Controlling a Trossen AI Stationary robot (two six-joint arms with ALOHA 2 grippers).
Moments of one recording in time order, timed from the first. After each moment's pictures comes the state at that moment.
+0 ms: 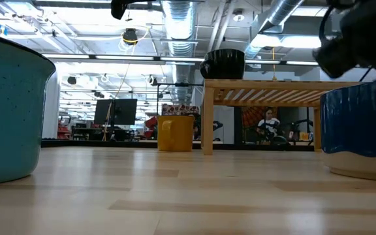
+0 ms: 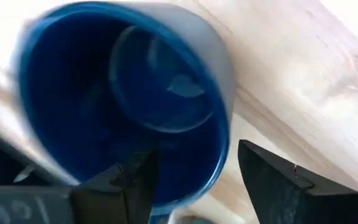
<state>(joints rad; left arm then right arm) 0.29 1.02 1.09 -0.17 0.01 -0.36 0.40 1.36 0.82 -0.75 -0.21 1.36</state>
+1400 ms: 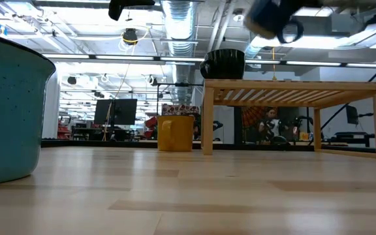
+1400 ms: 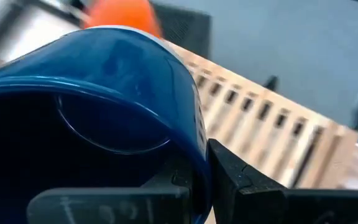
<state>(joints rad) 0.29 1.02 1.09 -0.17 -0.09 -0.36 -0.69 1.47 2.06 -1.53 0.12 0.36</state>
